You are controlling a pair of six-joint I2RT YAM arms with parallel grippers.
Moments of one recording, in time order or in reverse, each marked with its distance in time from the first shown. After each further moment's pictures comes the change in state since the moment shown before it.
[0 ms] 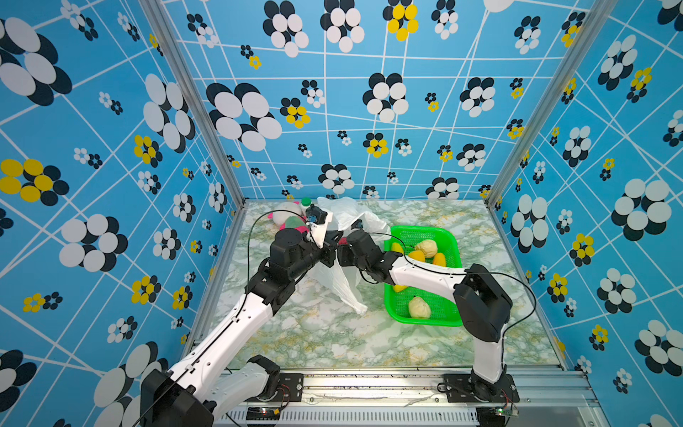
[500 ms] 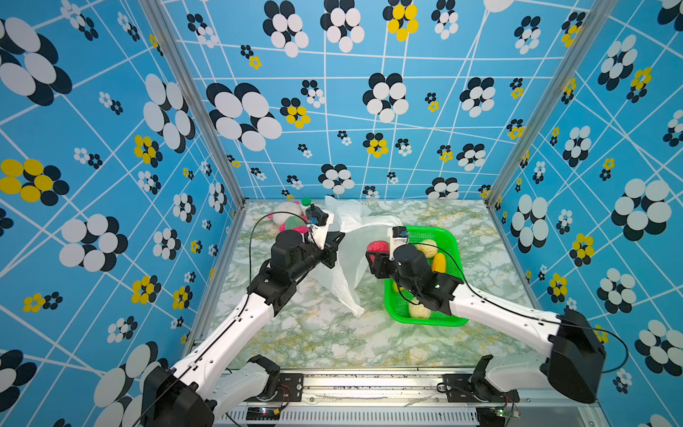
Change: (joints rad) left arm 0.000 0.008 -0.026 0.056 0.030 -0.001; right arm 0.000 -0.624 -0.445 0.022 0.129 -0.005
